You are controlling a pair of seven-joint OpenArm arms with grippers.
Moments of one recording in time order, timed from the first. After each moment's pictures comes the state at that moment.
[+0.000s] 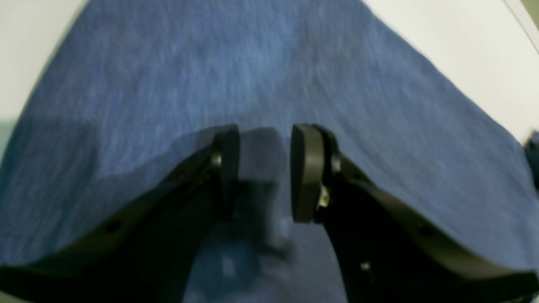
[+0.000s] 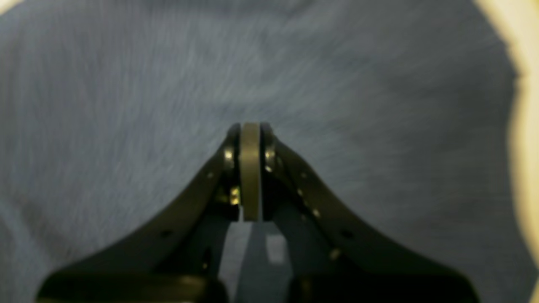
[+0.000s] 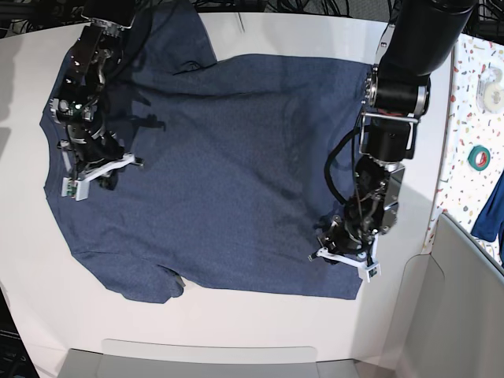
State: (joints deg) left arm -36.1 -8.7 4.8 44.2 -40.8 5.1 31.7; right arm -2.8 1.1 23.2 104.1 13.4 11.0 -46.6
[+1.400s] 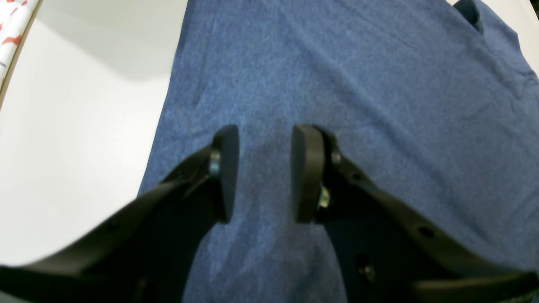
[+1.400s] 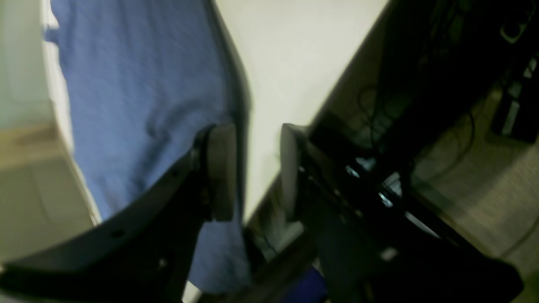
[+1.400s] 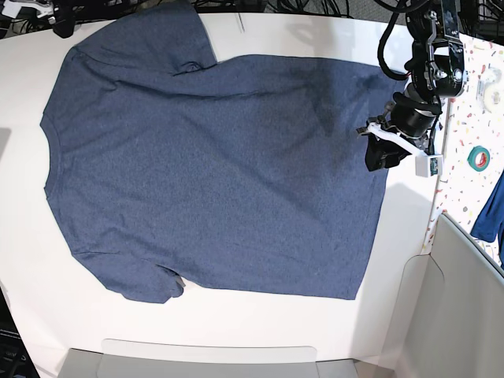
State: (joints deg) left arm 16.7 -18.8 -10.7 116.4 -40.6 4.2 46.8; right arm -37.7 -4.5 62.3 98.9 72.8 15.6 -63.0
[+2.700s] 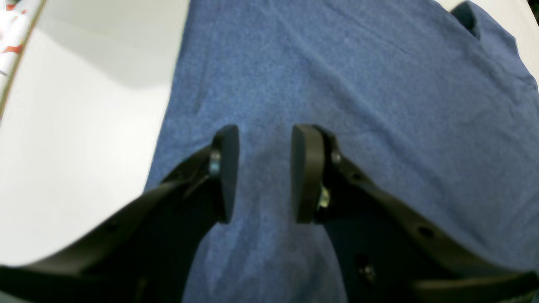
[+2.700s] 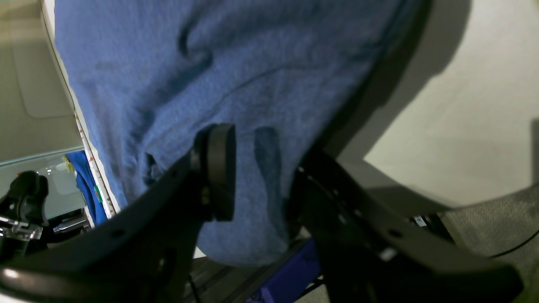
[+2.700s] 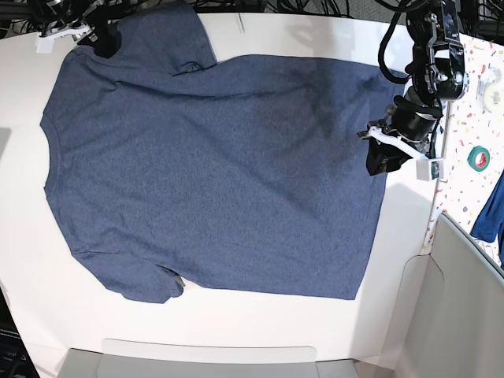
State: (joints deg) left arm 14.8 -18.8 -10.6 116.2 -40.4 4.2 47.2; right arm -33.7 -3.6 51.7 100.2 65.9 17.9 -69.8
